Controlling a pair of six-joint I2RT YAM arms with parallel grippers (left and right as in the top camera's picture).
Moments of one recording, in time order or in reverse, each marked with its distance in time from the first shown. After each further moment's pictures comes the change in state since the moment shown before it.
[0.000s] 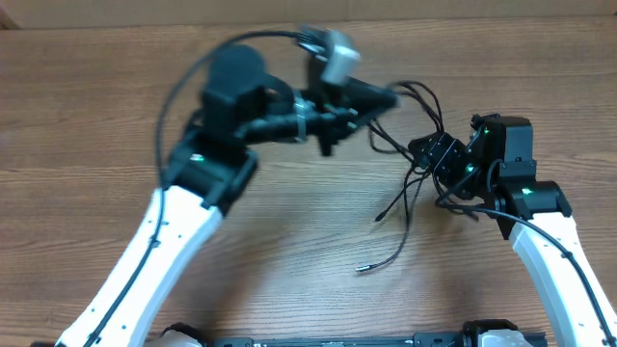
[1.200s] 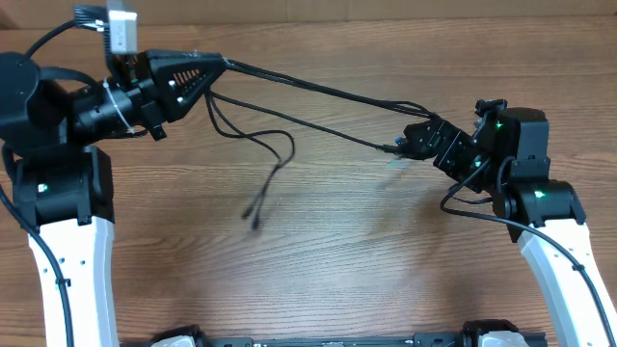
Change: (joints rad) left arm 0.677 -0.148 -0.014 0.005 0.392 -0.213; right arm -0.018 -0.039 0.061 -0.032 -0.042 -0.083
